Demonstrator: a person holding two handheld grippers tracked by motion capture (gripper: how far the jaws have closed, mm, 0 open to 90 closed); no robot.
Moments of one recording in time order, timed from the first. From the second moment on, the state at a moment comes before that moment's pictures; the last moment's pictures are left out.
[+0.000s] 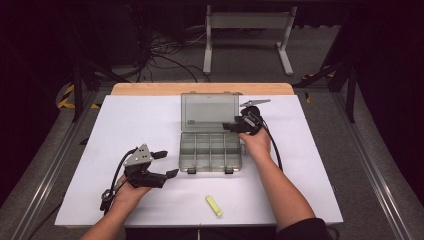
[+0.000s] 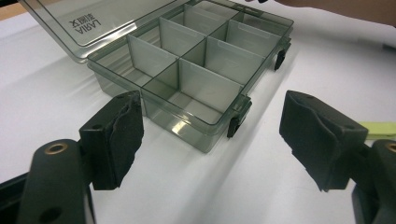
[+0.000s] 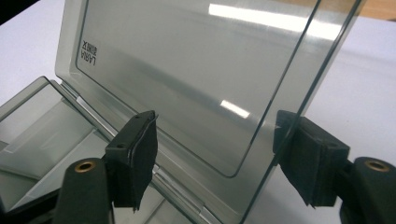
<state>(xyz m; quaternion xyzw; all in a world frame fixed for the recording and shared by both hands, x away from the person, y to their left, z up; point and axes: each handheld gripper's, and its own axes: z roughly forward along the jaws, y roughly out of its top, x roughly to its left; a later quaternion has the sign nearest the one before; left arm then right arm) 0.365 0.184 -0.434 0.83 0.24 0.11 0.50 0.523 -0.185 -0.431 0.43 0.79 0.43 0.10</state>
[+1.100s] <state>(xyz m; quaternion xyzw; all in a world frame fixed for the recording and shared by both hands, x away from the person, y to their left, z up) 0.365 0.185 -0.432 0.81 0.25 0.12 0.51 0.518 -0.198 -0.432 0.45 0.78 0.42 0.10</state>
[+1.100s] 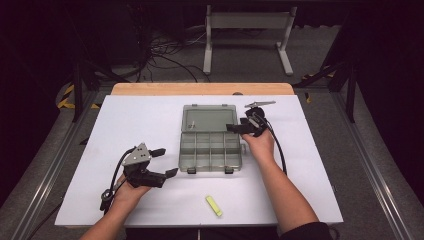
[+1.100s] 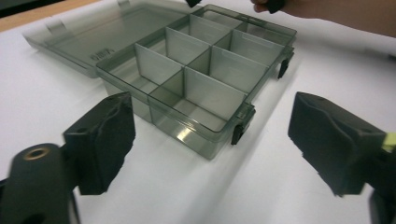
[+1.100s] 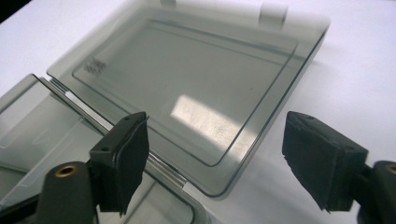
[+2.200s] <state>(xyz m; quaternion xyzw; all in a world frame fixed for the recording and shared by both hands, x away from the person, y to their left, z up) 0.347 0.142 -0.390 0.81 0.12 0.09 0.58 0.369 -0.253 -0.358 0.32 0.76 0.52 0.20</state>
